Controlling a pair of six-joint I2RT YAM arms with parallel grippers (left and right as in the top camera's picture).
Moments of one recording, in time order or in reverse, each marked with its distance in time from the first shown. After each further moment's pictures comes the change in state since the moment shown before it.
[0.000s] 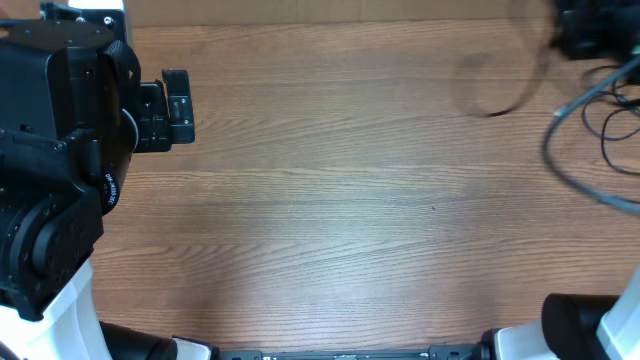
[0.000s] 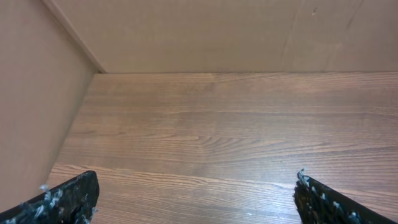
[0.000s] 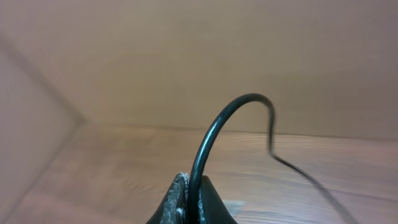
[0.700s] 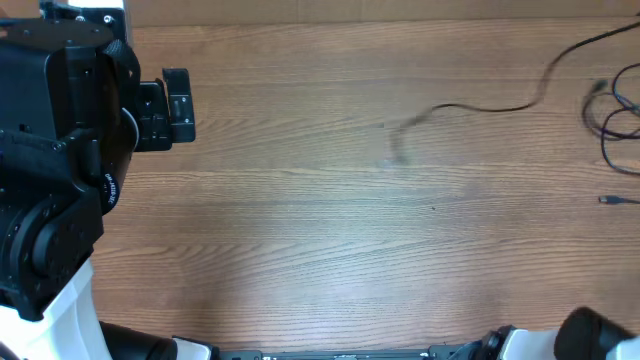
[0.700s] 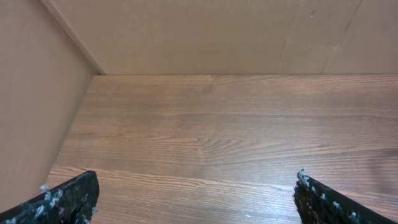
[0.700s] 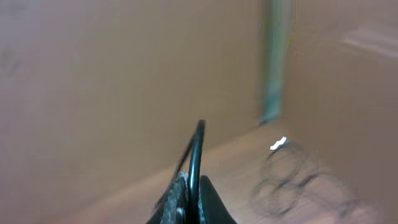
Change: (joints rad) left arm 0.000 0.000 0.000 0.008 0.004 0.000; right arm -0.504 -0.114 -0.004 0.021 0.190 -0.013
